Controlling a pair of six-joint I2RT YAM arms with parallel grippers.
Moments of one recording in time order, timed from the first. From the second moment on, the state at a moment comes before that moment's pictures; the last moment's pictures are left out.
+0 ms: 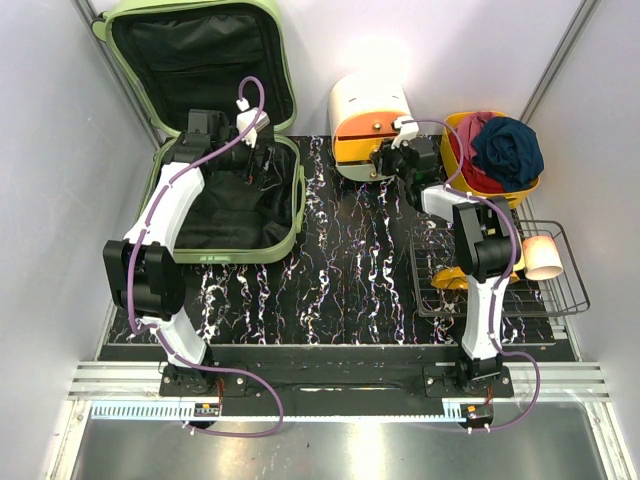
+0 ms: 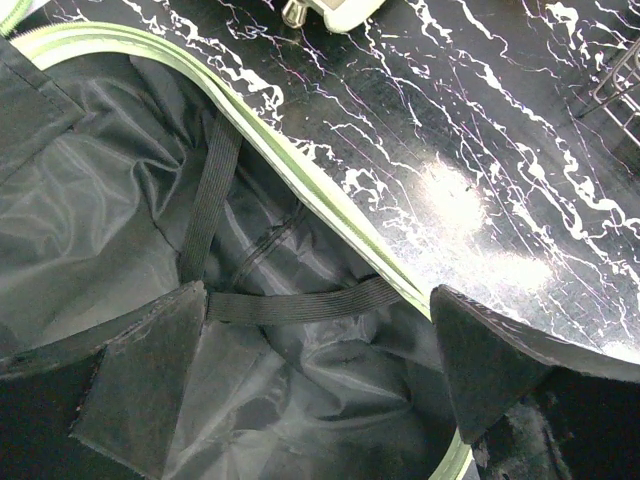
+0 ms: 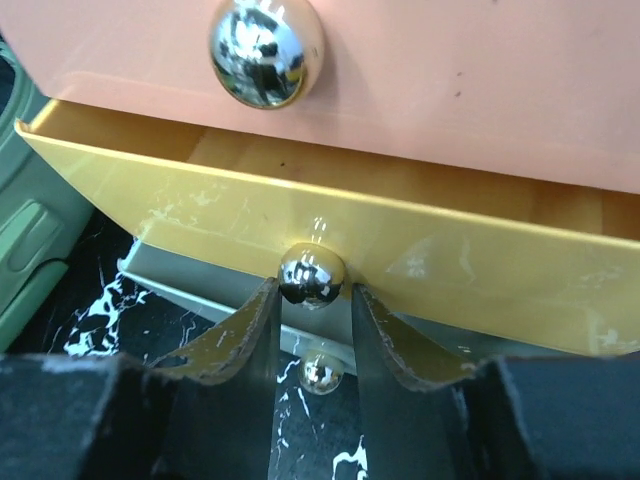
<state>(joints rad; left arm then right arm) -0.12 1.74 1.66 -0.62 0.63 0.31 0.23 2.11 1.42 0.51 -0.24 0.11</state>
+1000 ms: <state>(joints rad) -0.12 1.74 1.62 -0.61 0.63 0.29 0.25 2.01 1.21 0.59 -0.45 -0.03</state>
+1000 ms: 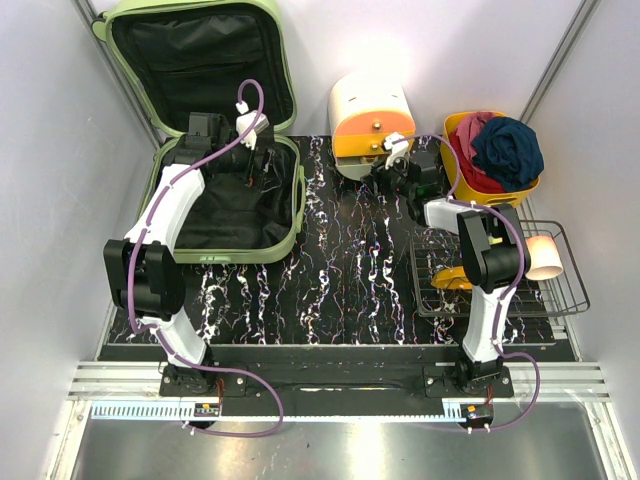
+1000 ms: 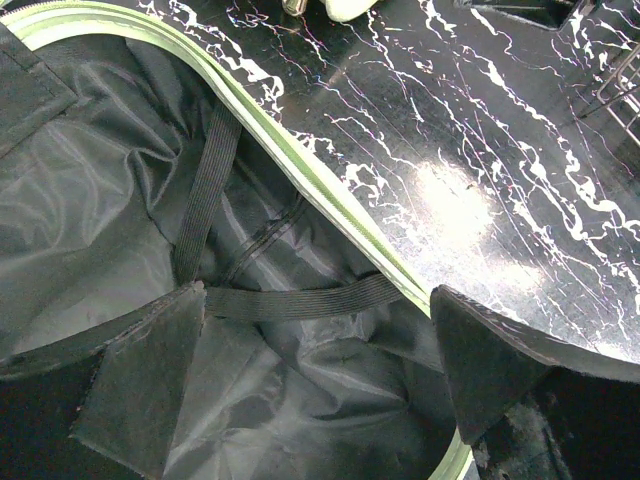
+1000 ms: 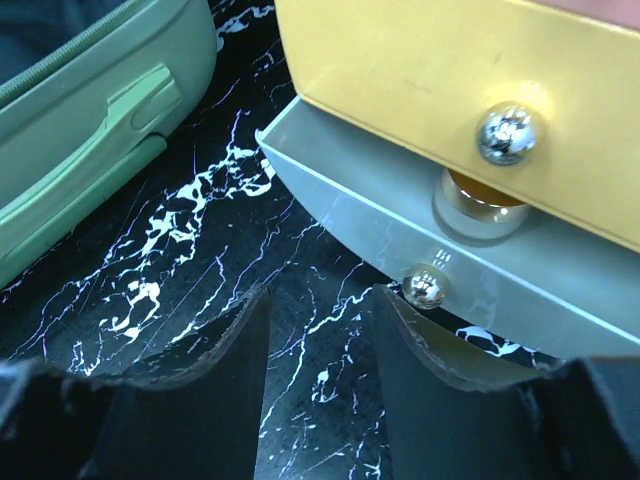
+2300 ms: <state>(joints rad) -0.04 1.78 1.68 -0.63 0.62 0.23 0.32 2.28 1.47 0.67 -0.34 -0.17</state>
